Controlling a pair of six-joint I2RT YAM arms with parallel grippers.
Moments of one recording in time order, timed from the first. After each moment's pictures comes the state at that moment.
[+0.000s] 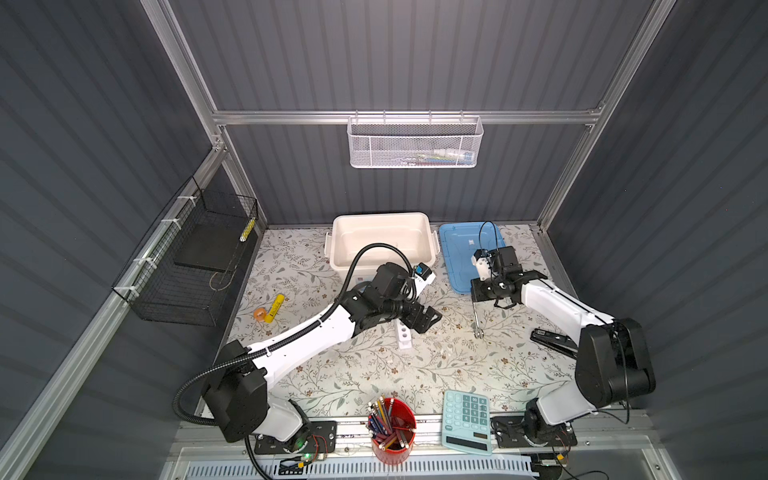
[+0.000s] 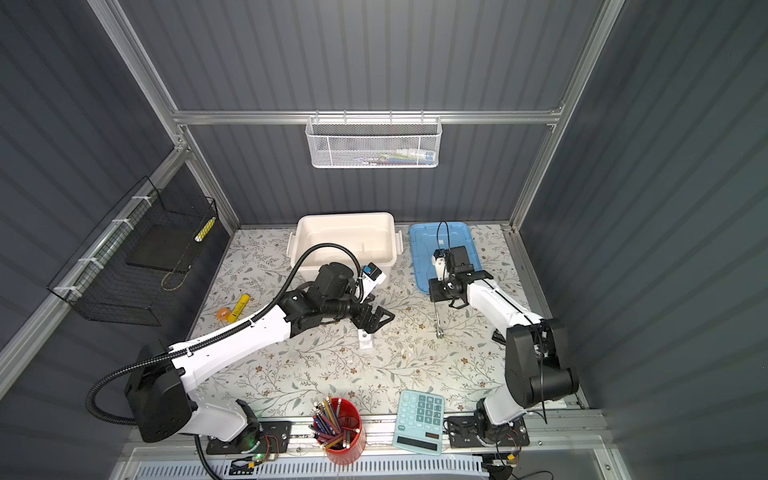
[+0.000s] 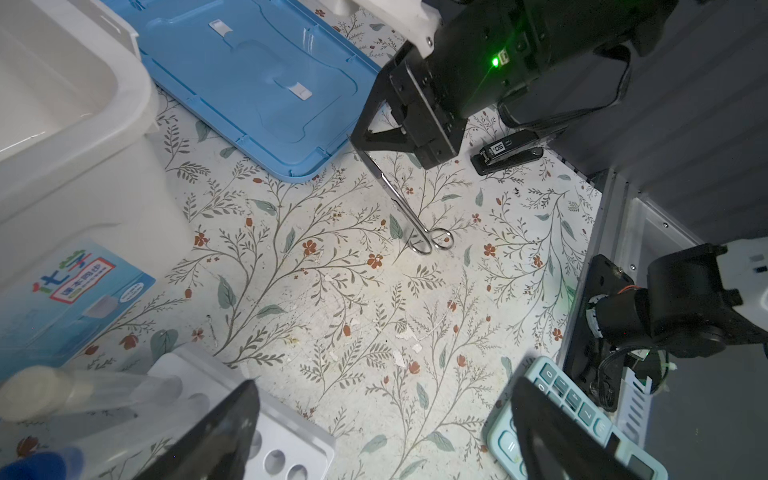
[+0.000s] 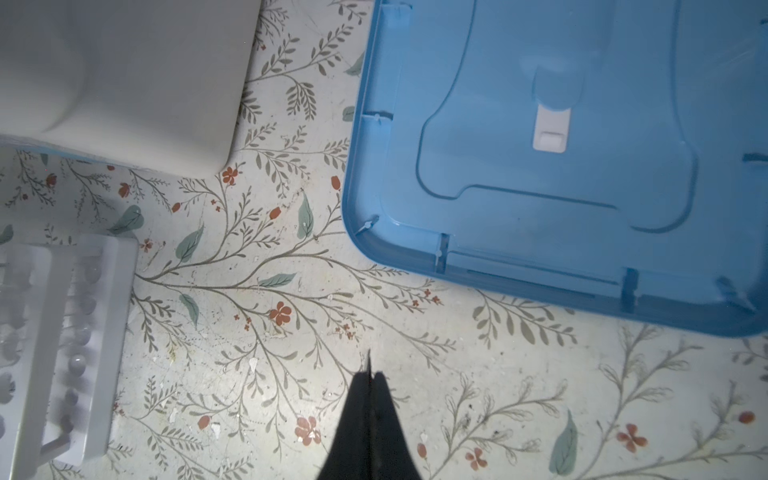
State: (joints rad) left arm -0.86 1.47 1.14 -0.34 0.29 -0.12; right arm 0.21 1.53 1.02 -0.46 -0.15 0.05
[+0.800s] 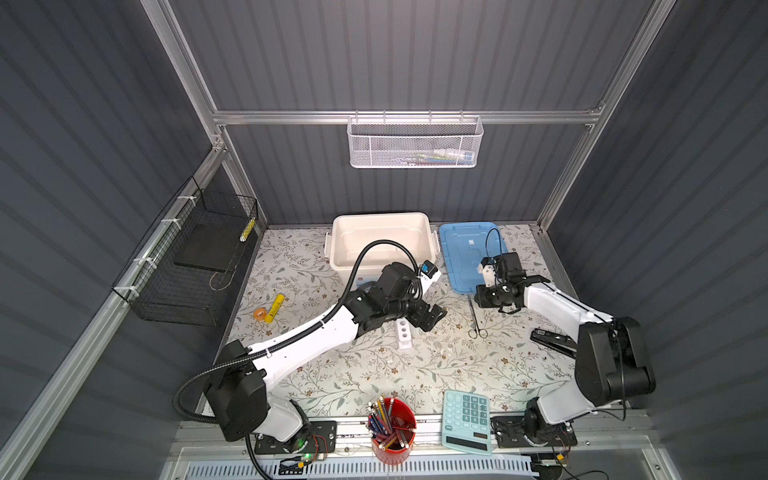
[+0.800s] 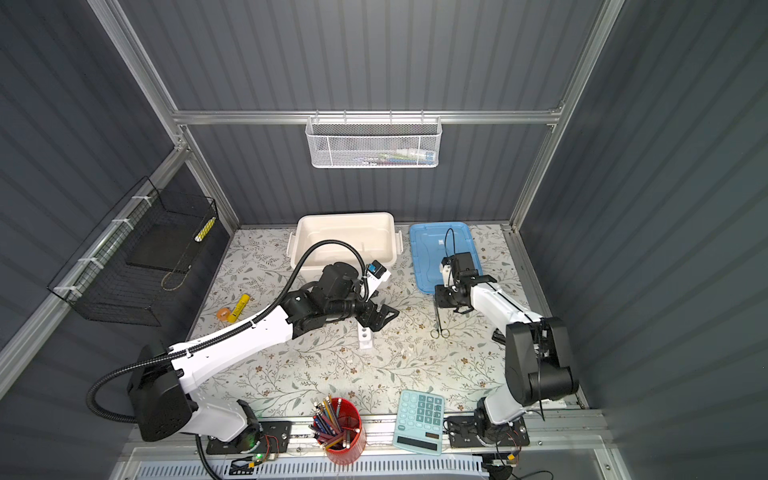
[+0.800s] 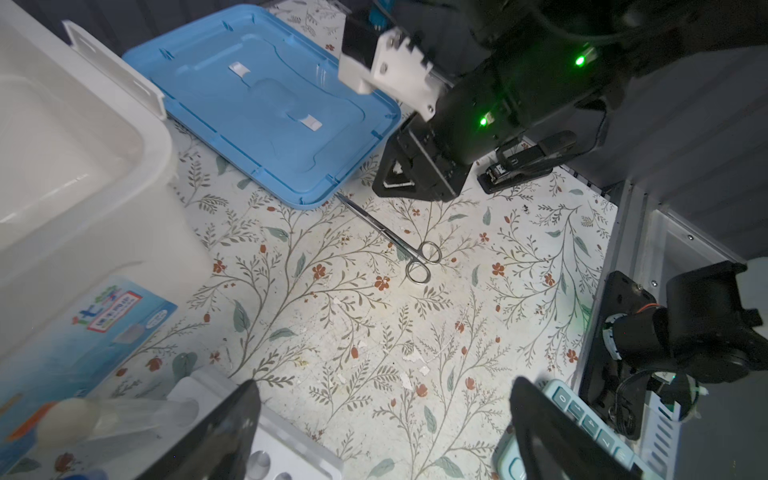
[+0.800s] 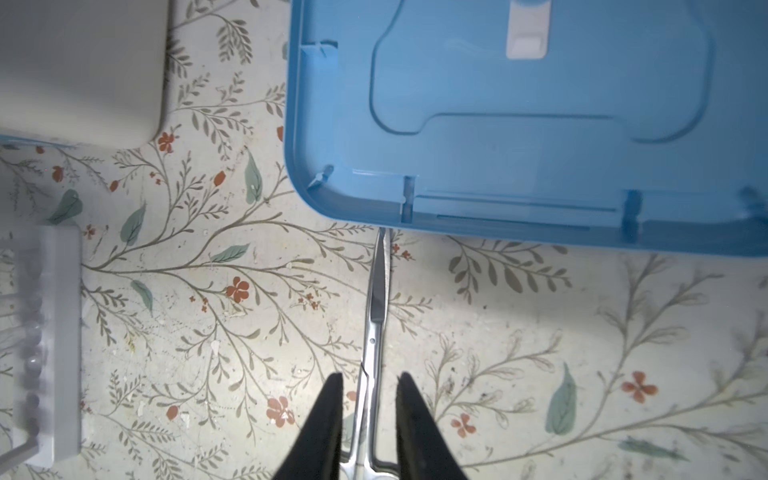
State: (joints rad) left arm -0.90 1.44 1.18 -0.33 0.19 -0.10; right arm 0.18 1.60 1.00 -0.52 -0.13 0.08
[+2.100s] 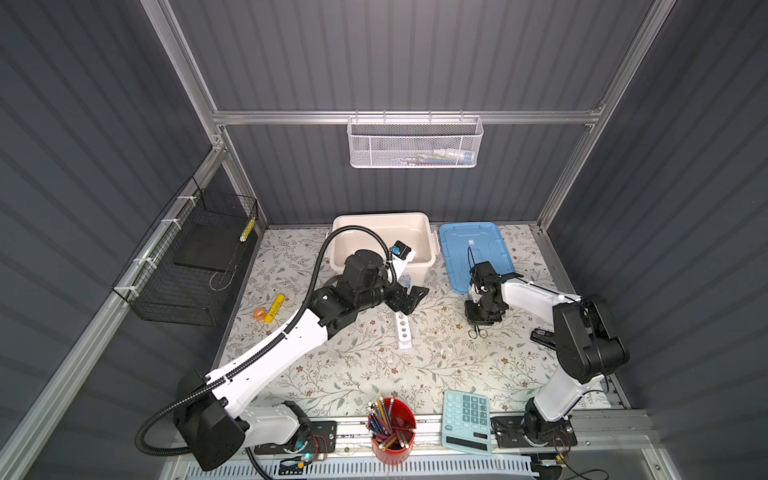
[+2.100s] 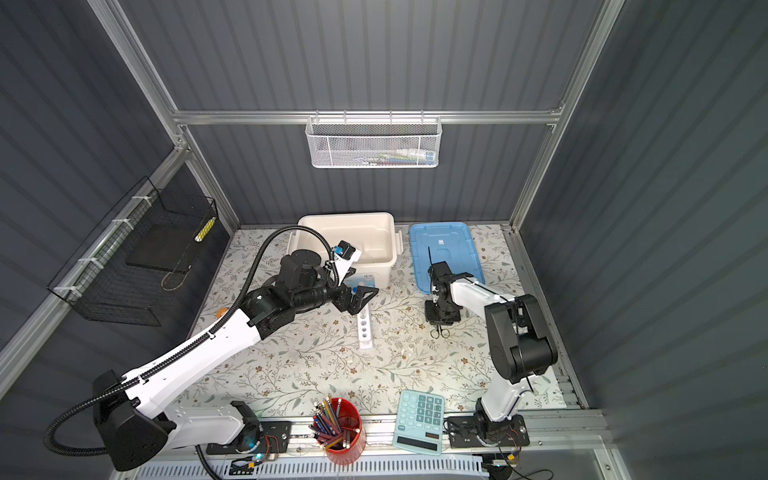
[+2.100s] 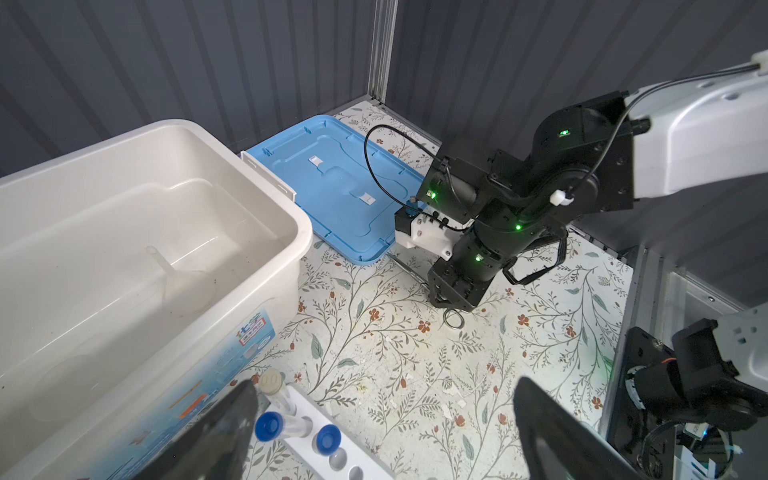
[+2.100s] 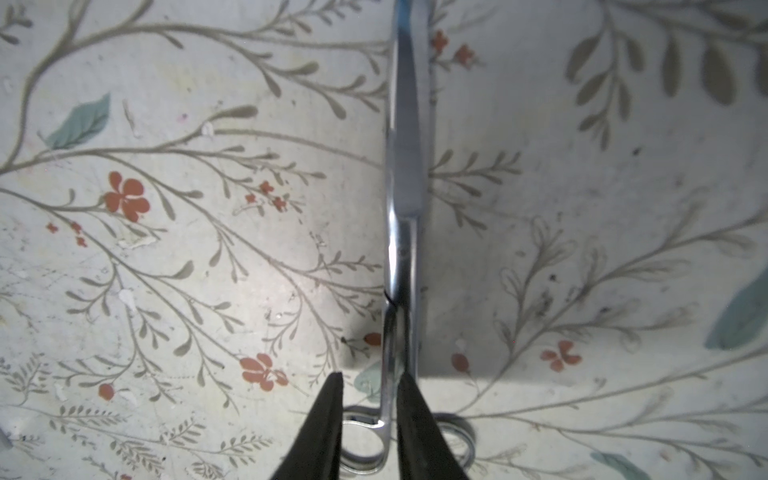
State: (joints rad) left arm -0.77 1.28 1.16 -0.33 0.20 -0.05; right arm 0.29 1.73 1.03 -0.72 -0.06 0.29
